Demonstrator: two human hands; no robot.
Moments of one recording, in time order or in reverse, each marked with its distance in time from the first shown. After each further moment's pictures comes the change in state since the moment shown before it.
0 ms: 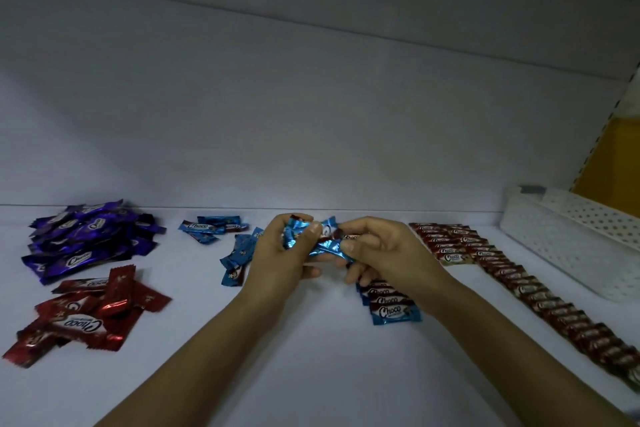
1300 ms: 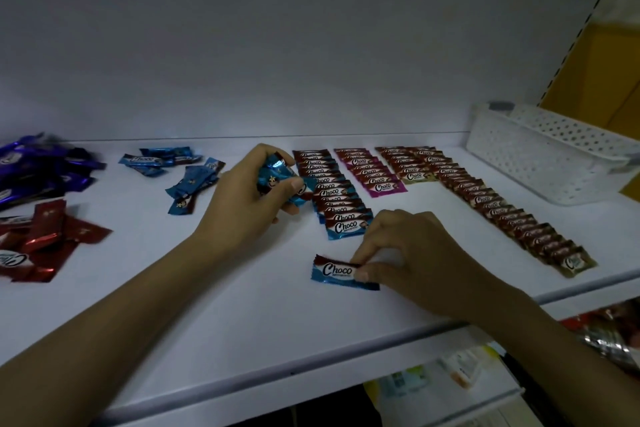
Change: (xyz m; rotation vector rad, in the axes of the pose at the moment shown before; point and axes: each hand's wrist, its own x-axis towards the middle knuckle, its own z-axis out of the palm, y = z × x) left_hand -0.010 -0.014 0.009 0.476 -0.193 0.241; right_hand -0.090 0.041 -0.028 -0.809 -0.040 -0.114
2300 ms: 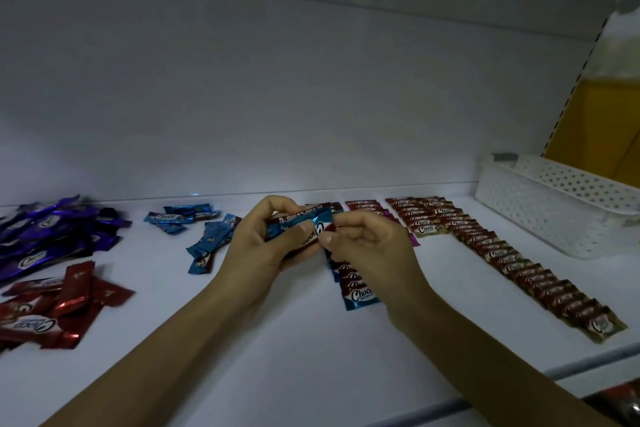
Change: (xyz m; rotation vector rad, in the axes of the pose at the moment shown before) left_hand 0.004 0.015 -0.005 -0.750 -0.016 -0.196; right_hand 0.063 -0.039 0.008 0.922 0.393 0.227
